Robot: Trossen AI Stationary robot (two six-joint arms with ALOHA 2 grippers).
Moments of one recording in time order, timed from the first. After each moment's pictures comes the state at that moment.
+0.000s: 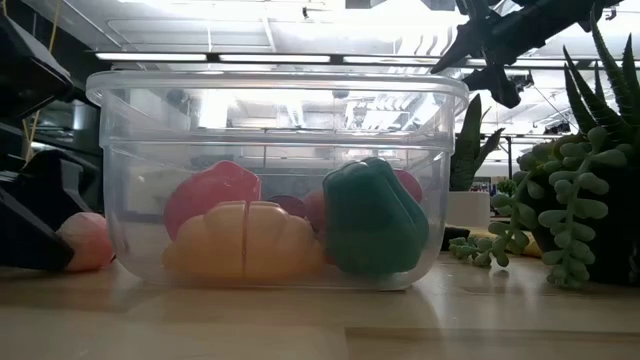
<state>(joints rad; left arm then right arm) -0.75 1.88 0.52 0.60 -0.78 -0.68 -0.44 0.84 0.72 -0.34 -0.11 0.80</state>
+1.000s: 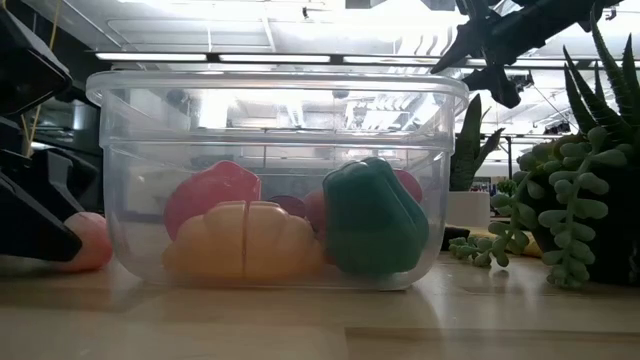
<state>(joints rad) -0.75 1.88 0.52 0.64 -0.78 -0.69 -0.44 0.84 0.72 -0.34 -0.11 0.80</state>
